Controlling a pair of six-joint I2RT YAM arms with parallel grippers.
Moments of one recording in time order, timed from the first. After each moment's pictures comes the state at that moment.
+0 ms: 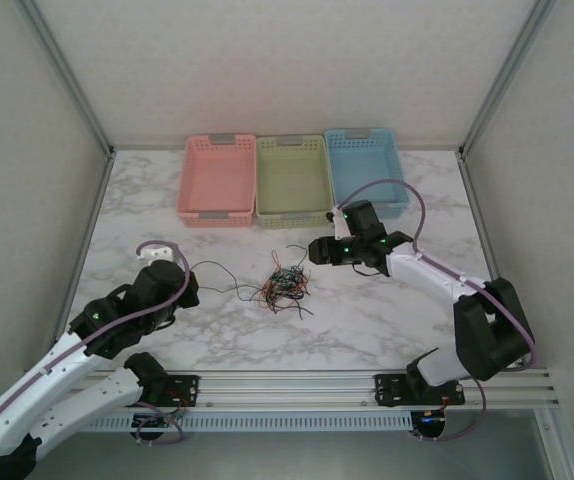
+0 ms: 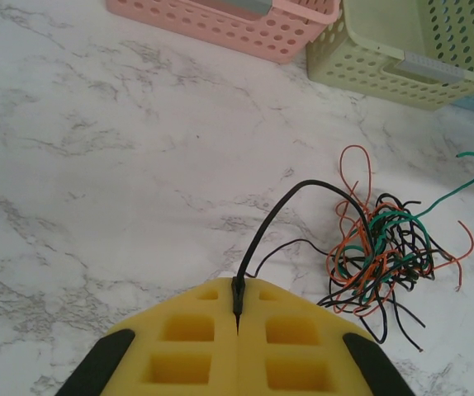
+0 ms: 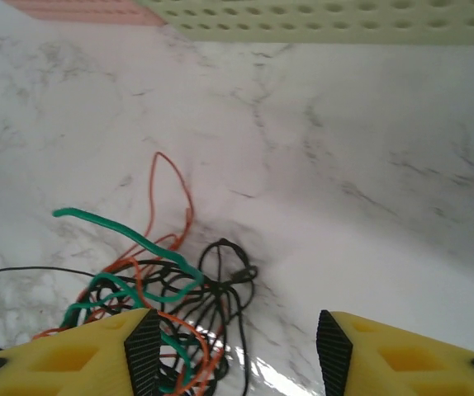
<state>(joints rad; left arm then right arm) -0.77 0.64 0.76 -0.90 -0.37 -0.82 0.54 1.48 0.93 -0.33 -0.32 0.35</state>
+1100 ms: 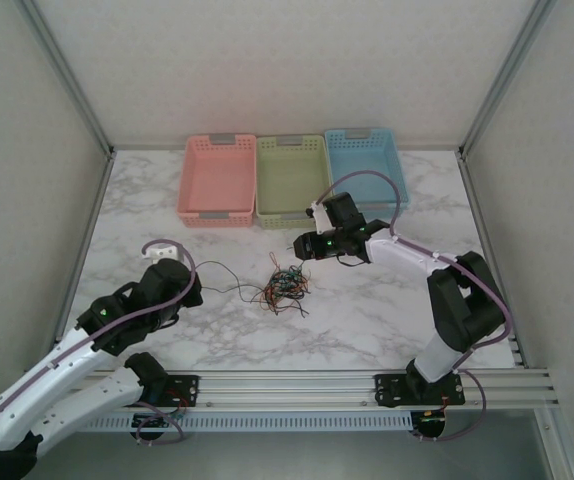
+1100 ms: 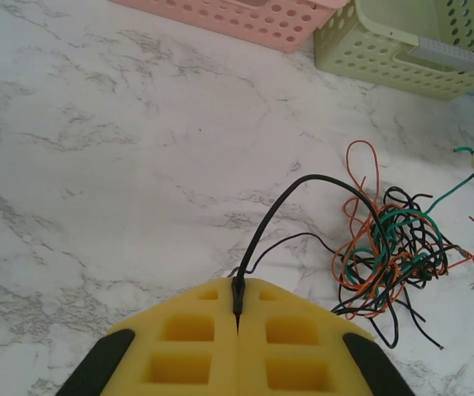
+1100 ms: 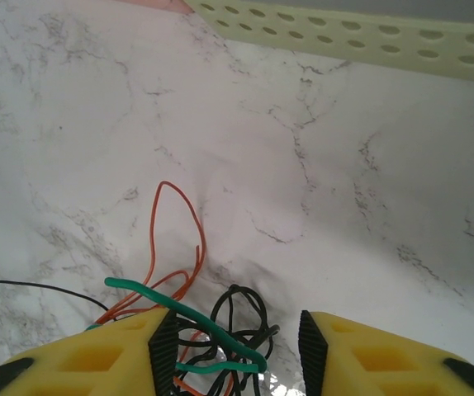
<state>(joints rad) -0.77 0.68 0.75 -0.87 -0.37 -0.81 0.58 1.66 1.06 -0.33 -0.34 0.28</state>
